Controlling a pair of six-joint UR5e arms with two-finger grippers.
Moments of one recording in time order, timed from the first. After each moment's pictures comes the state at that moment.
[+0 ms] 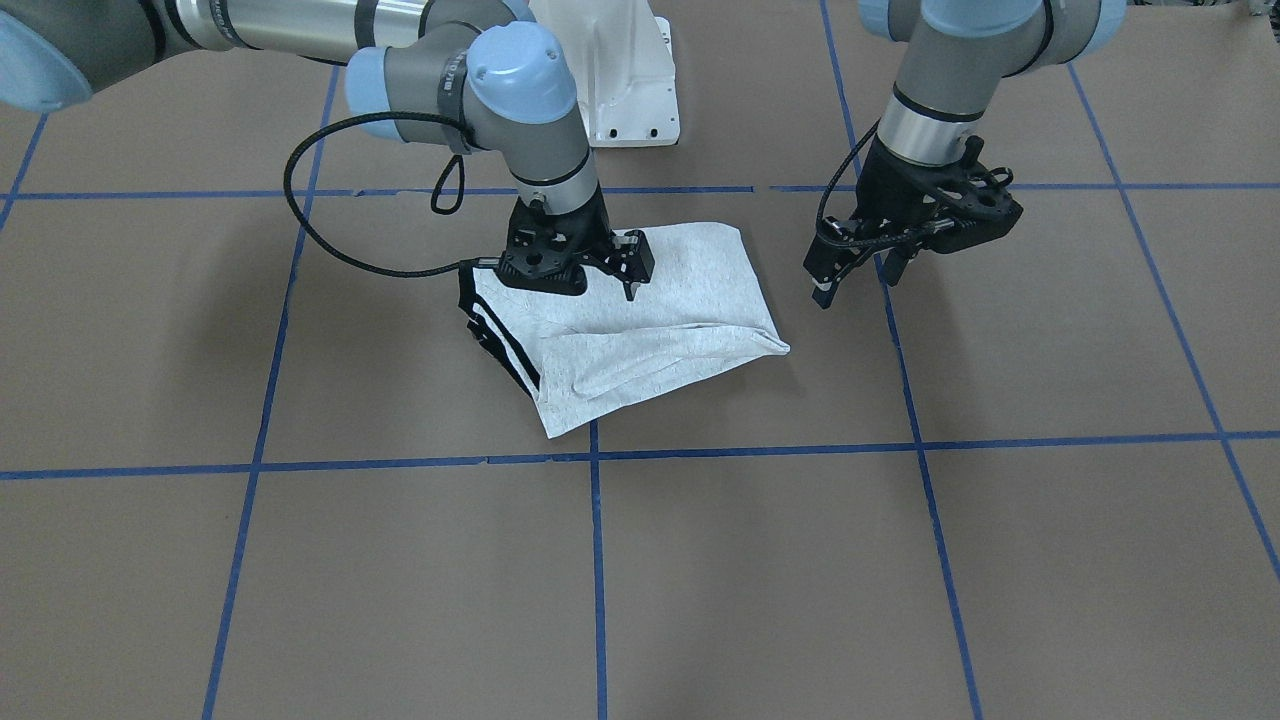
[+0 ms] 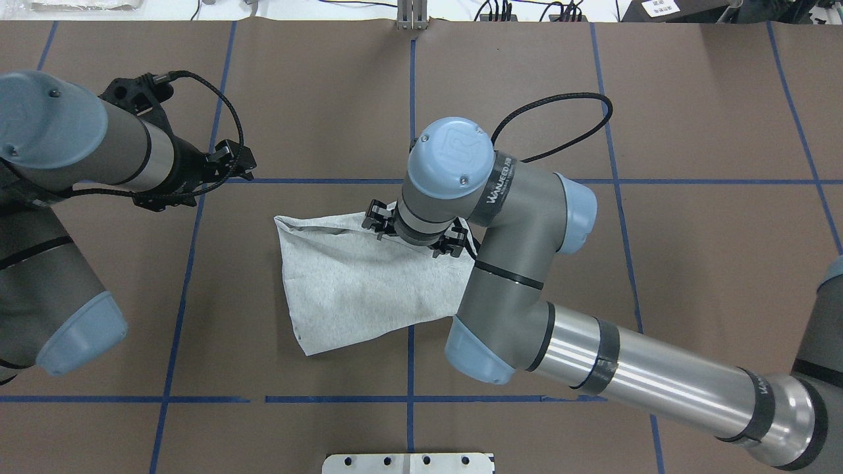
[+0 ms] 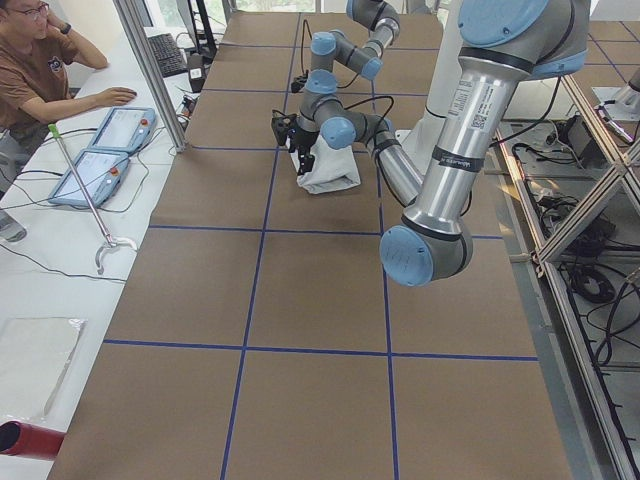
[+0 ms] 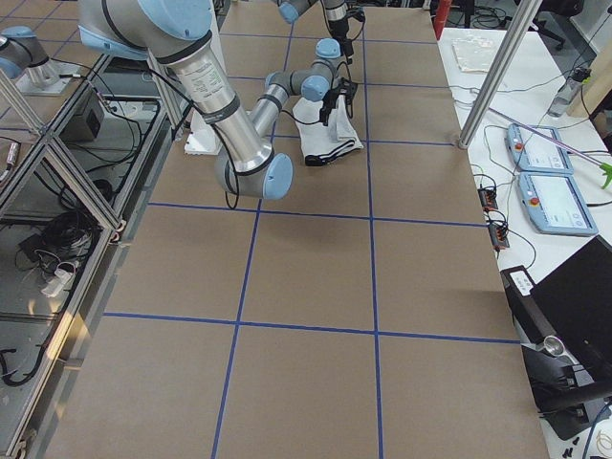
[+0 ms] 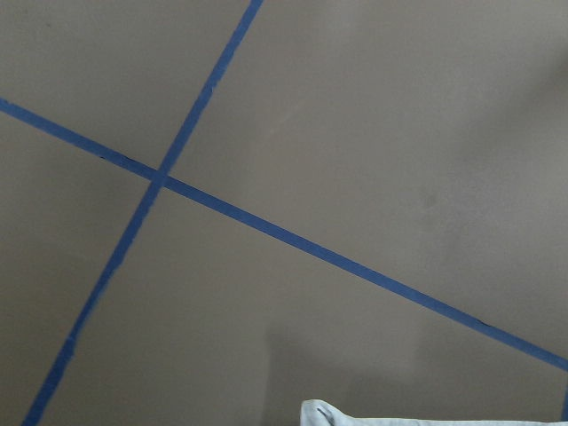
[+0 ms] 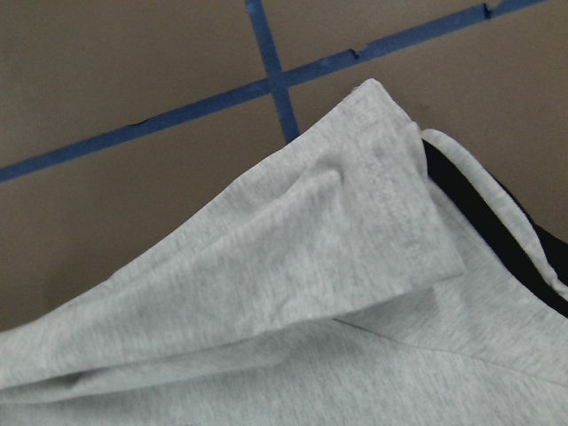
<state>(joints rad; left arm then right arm) -0.75 -1.91 -2.02 -1.66 -1.85 -1.48 0.49 -0.74 1.56 -1.53 1.88 1.49</state>
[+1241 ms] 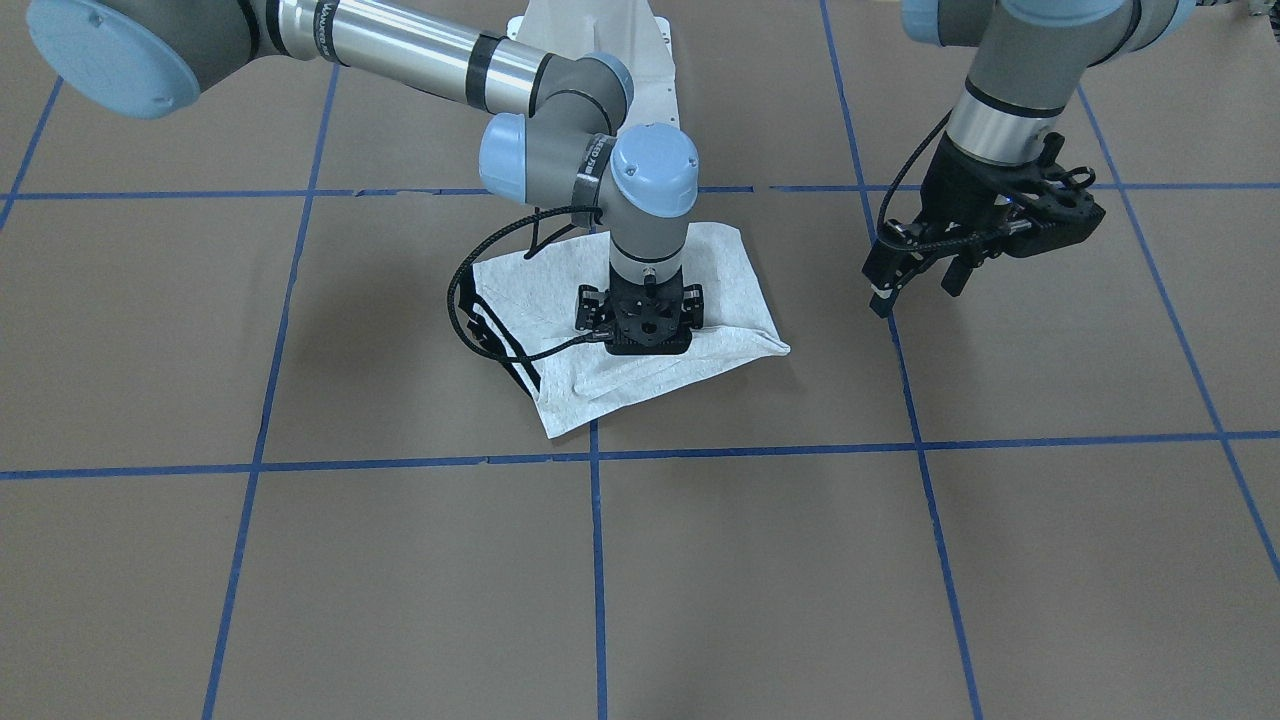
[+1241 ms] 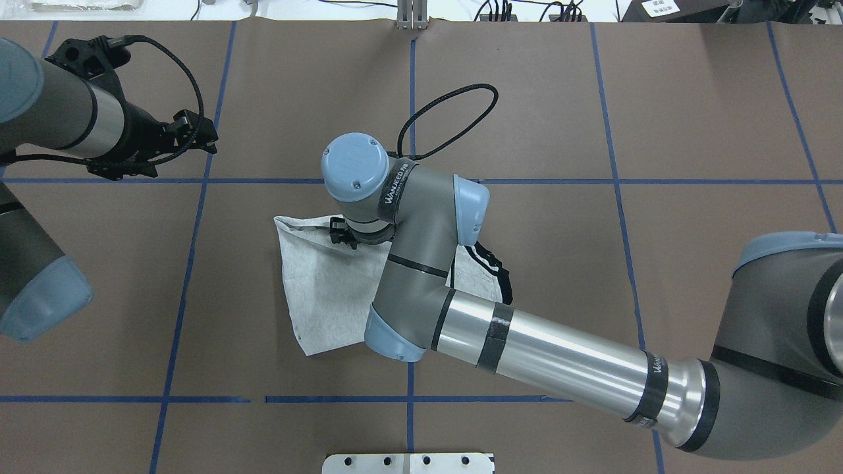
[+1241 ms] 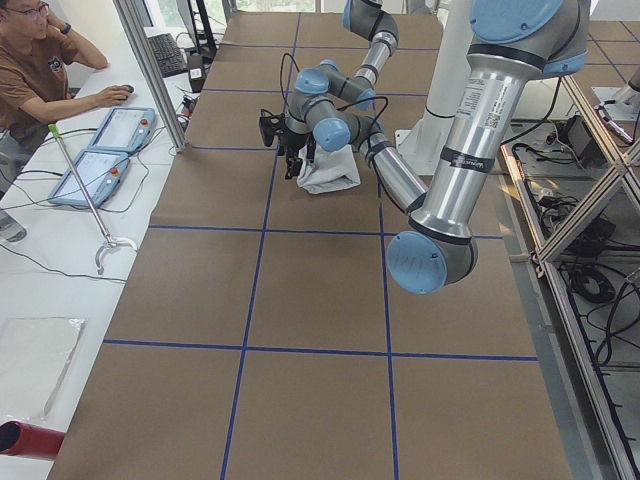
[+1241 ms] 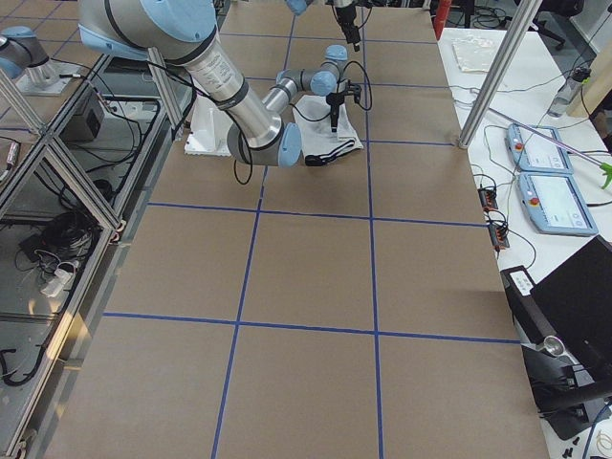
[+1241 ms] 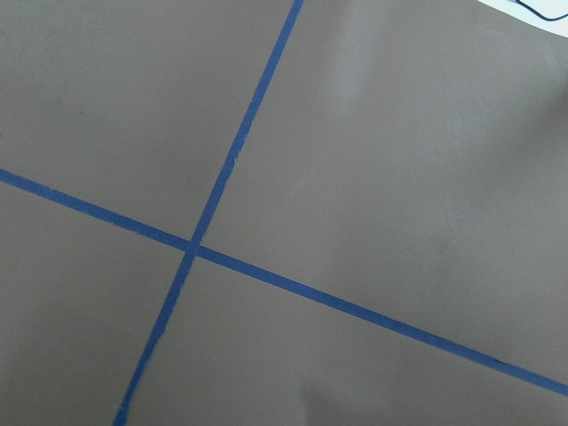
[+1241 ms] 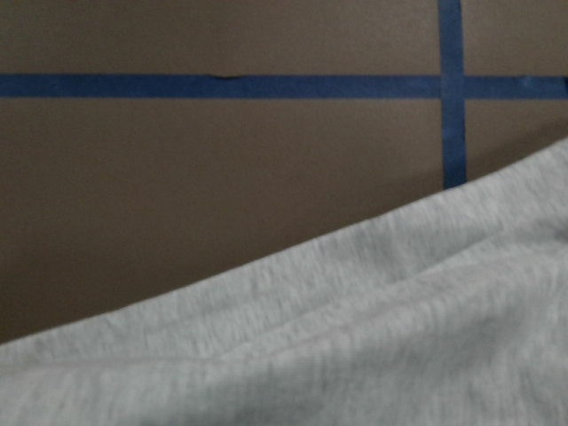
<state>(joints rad) -0.86 -1.88 -2.02 -1.66 -1.90 -1.35 0.47 -0.54 1.17 -1.46 1.81 1.23</state>
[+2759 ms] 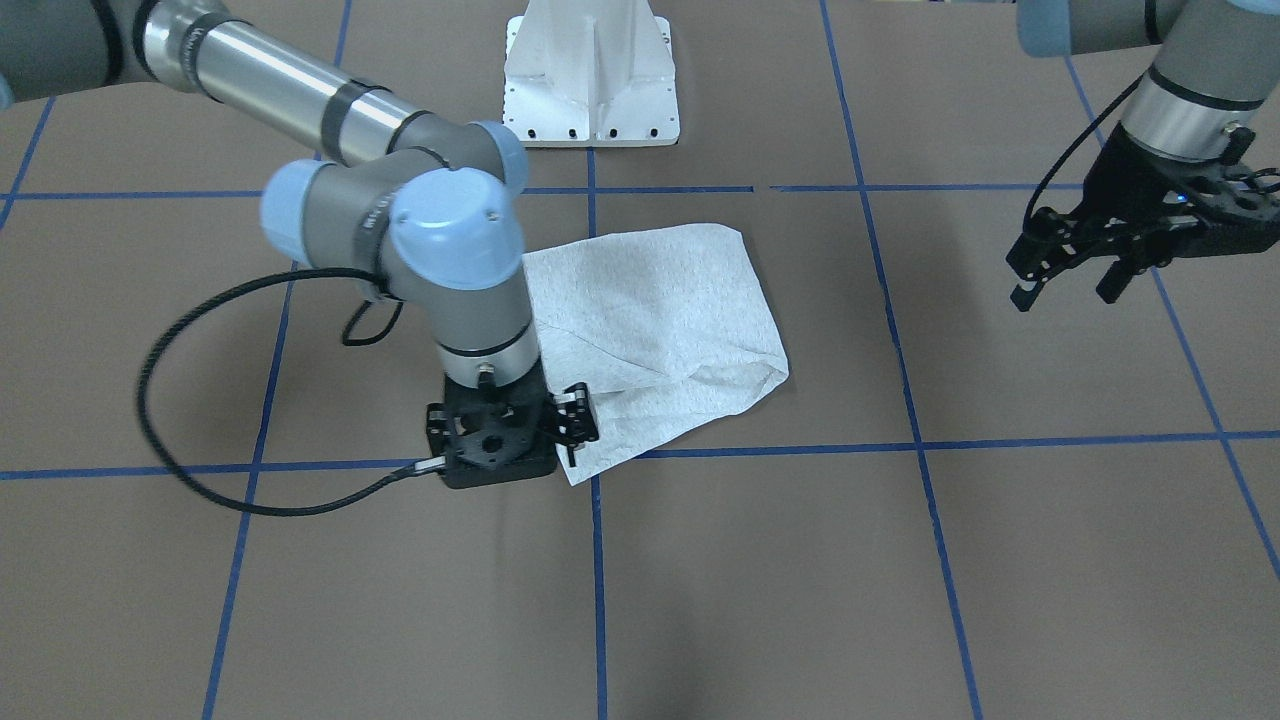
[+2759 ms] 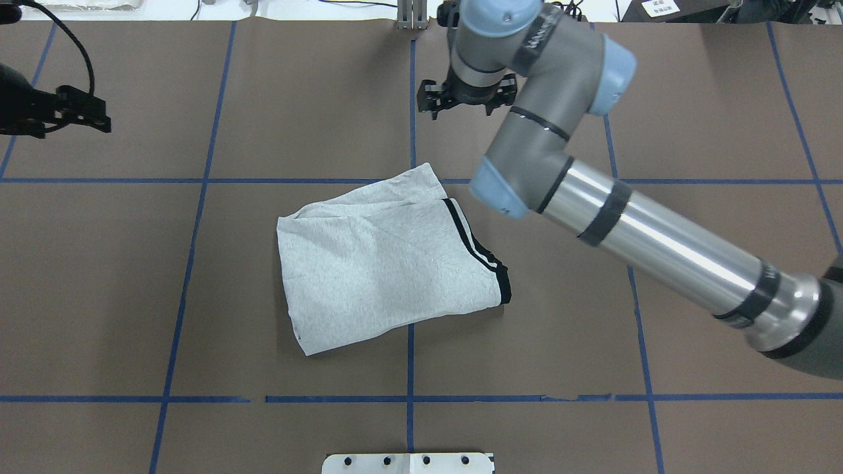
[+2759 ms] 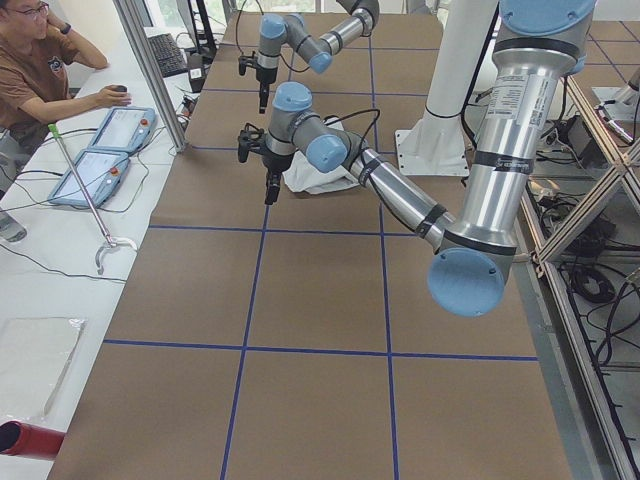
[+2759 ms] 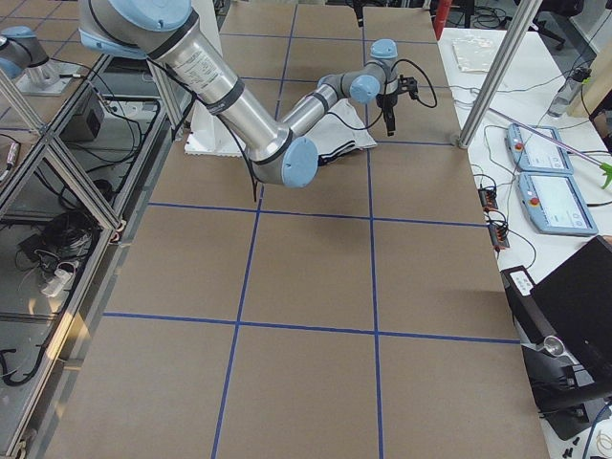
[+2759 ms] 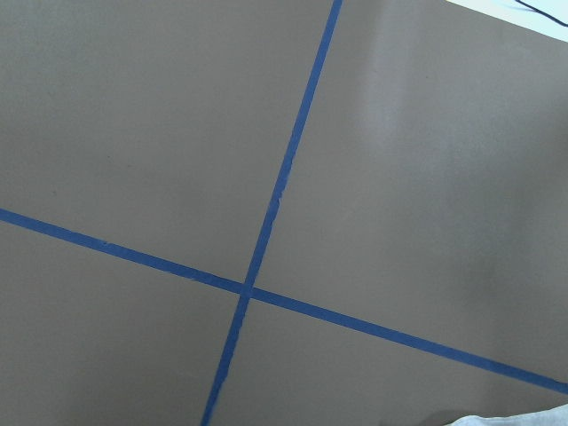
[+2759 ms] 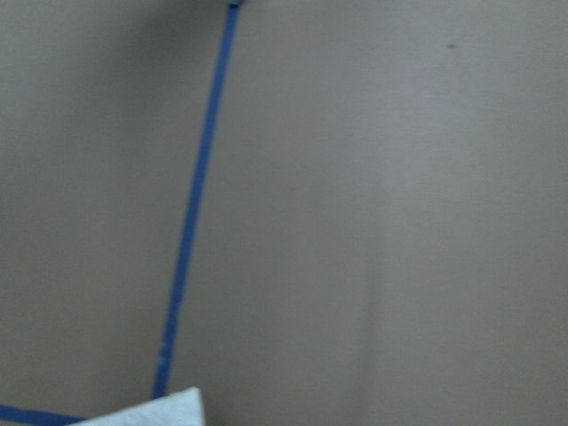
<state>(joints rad) -1.12 -1.74 -2.02 -1.67 -2.07 -0.81 0.82 -0.74 1.39 -1.45 1.94 0.89</state>
